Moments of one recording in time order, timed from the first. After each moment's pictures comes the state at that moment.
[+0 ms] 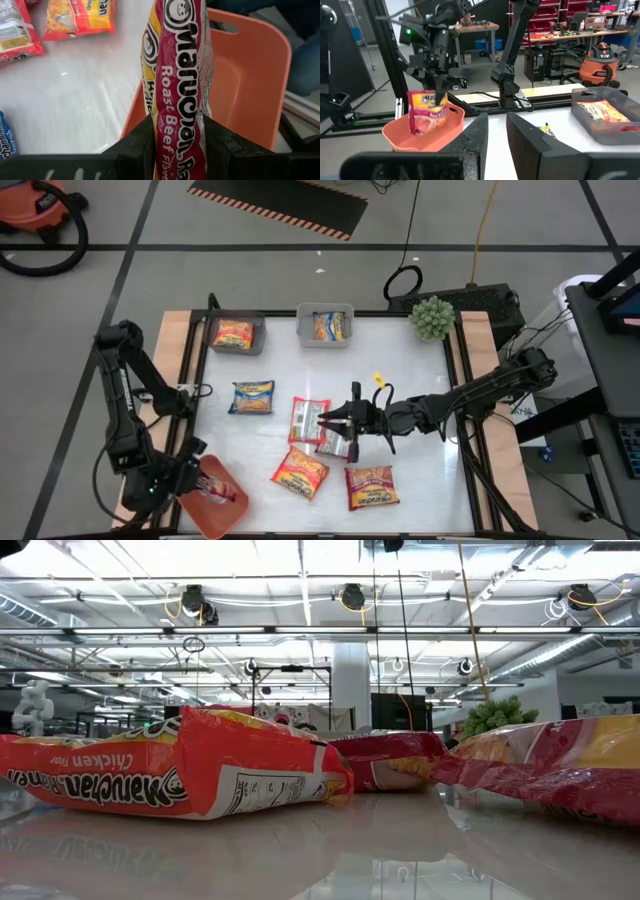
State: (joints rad) left arm -1.29 1.18 0.88 -0.84 -0.41 -0.71; right arm 0.34 1.49 0.96 0.44 0.40 0.16
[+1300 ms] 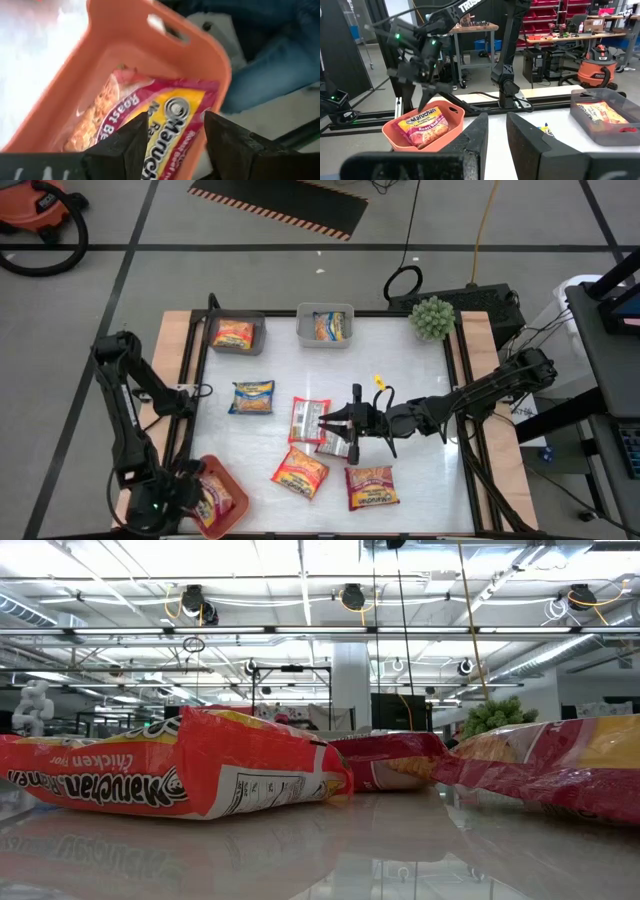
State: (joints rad) left arm -1.29 1.32 0.88 -0.59 -0.25 -0.95; right arm 0.36 1.49 0.96 0.45 0.42 0.15
